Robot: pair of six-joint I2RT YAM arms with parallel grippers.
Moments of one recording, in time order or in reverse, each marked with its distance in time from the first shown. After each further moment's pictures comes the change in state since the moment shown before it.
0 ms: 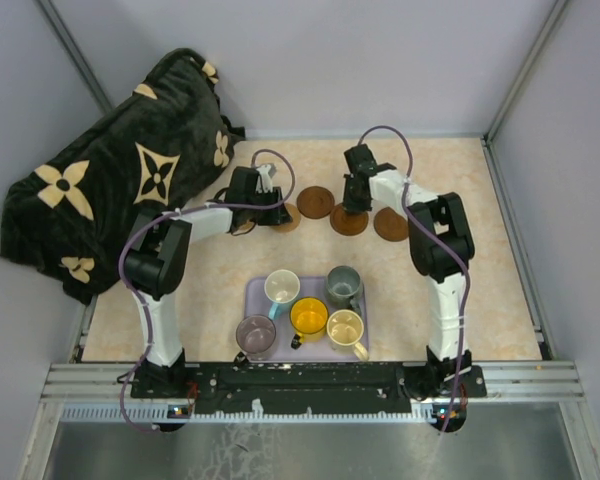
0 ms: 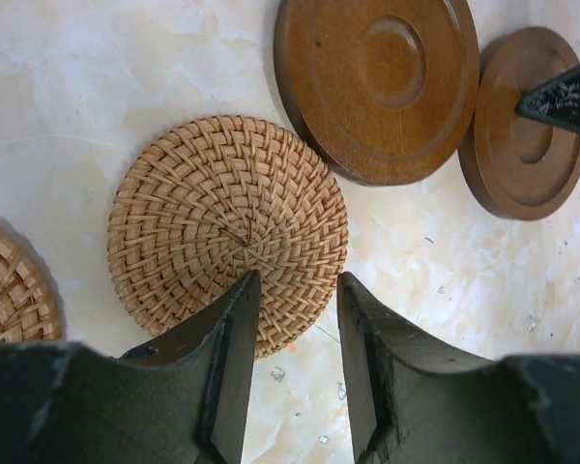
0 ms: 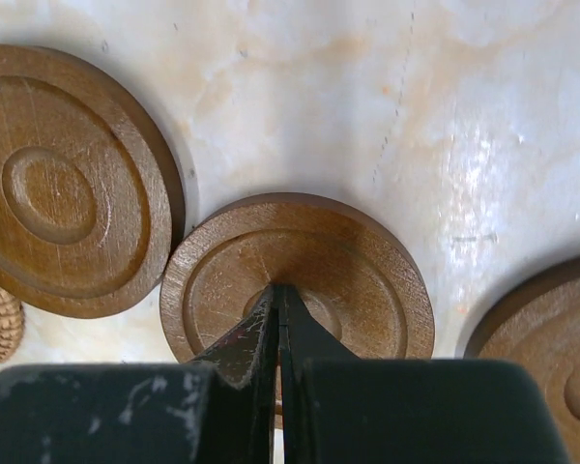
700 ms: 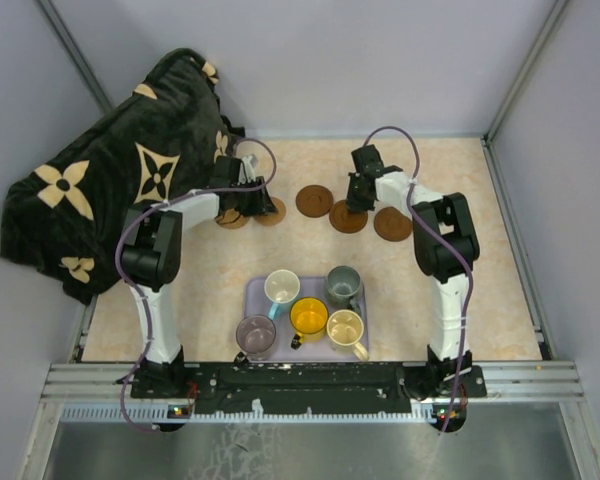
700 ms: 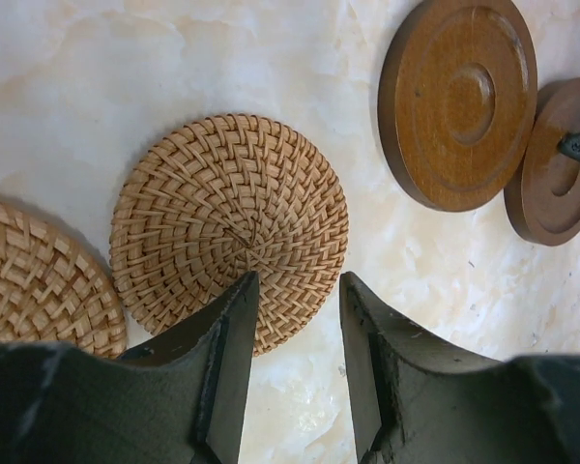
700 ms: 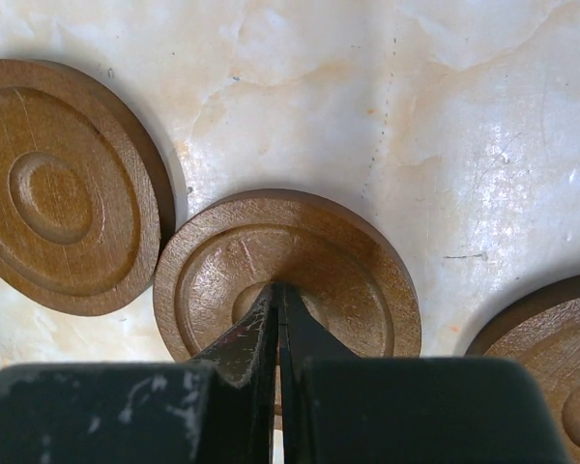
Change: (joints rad) left arm 0.127 0.045 0.114 -0.132 0.053 -0.021; right arm -0.036 -0.007 -0.036 0.083 -0.046 0.010
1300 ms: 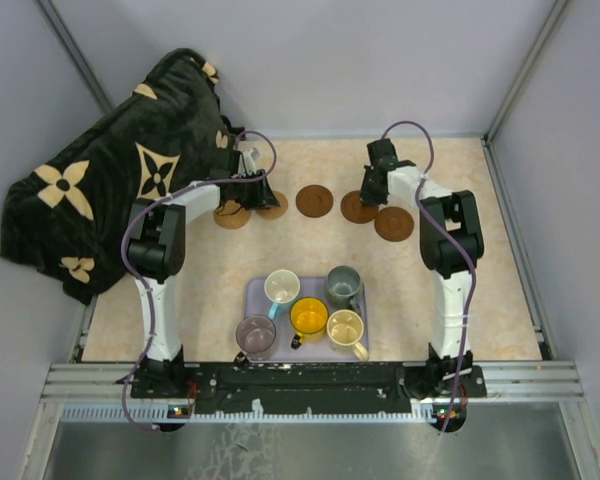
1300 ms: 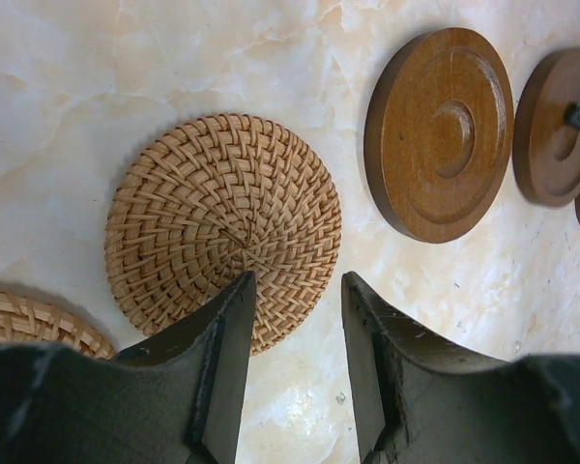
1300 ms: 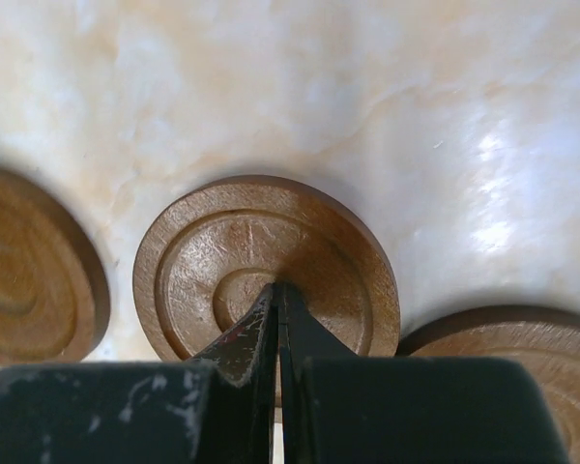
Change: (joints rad) left arm 0.019 0.104 0.163 -0.071 0.081 0.017; right arm -0.065 0.017 0.032 -0.008 0.019 0.001
